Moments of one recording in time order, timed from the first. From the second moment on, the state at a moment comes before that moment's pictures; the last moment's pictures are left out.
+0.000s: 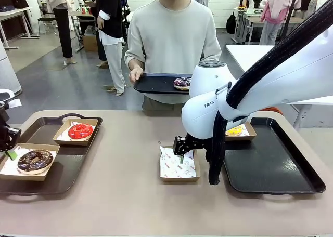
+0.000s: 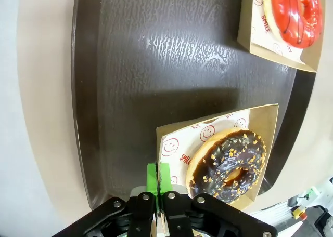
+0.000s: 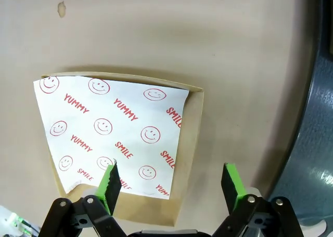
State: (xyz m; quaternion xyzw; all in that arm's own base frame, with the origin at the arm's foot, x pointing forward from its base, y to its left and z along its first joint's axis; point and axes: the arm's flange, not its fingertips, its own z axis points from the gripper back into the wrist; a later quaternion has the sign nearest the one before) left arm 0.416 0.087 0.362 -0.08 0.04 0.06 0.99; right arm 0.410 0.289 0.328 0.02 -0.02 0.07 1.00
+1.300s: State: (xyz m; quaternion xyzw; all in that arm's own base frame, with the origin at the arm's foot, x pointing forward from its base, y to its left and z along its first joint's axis) left arm 0.432 0.081 0.354 -0.06 0.00 0.04 1.00; right arm 0.410 0.285 0.323 0.02 -0.02 0.06 1.00
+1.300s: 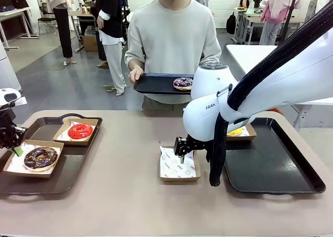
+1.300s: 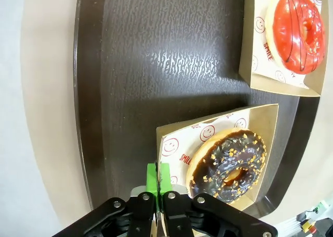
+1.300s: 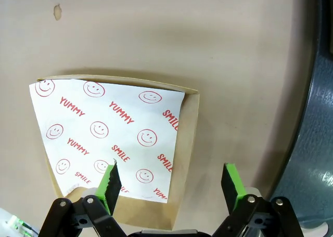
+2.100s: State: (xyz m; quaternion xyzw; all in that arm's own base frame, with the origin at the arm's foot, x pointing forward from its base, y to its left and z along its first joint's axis) left arm 0.433 0.080 0.350 -0.05 -0.01 0.04 1.00; right arm 0.409 0.283 0.320 0.03 -0.02 0.04 1.00
